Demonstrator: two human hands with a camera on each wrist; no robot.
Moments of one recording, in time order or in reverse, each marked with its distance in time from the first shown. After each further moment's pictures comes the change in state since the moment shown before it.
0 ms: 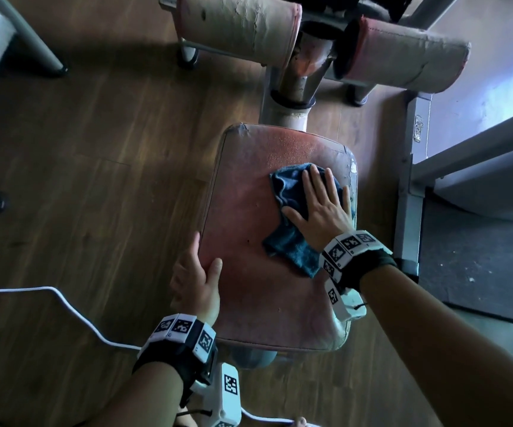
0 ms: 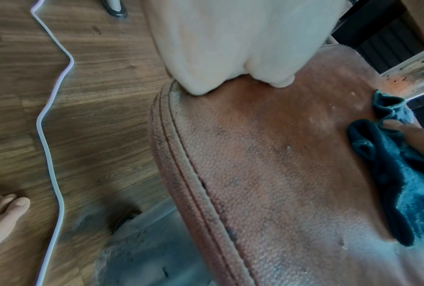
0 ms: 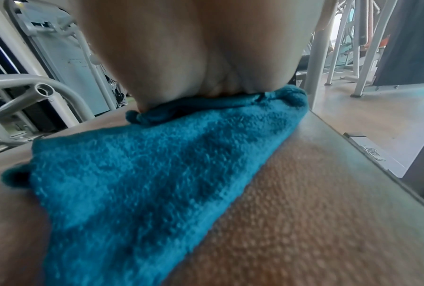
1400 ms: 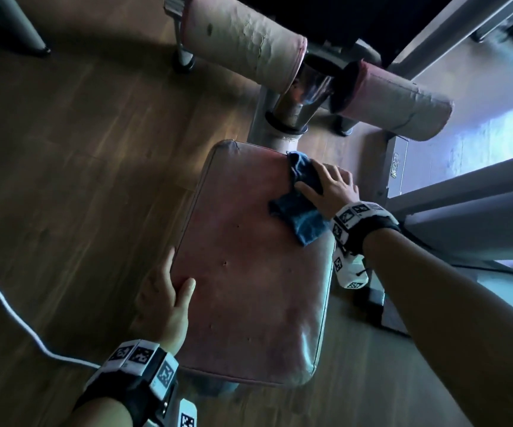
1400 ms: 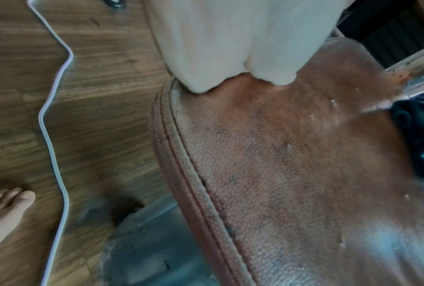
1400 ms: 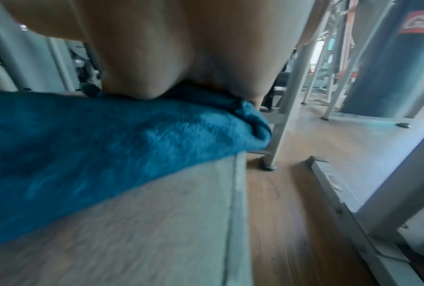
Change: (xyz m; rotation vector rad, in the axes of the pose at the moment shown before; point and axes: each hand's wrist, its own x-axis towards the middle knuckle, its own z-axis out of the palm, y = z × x) left_hand 0.006 -0.008 0.005 0.020 0.057 0.054; right_hand 0.091 0.055 -0.053 0.037 0.024 0.053
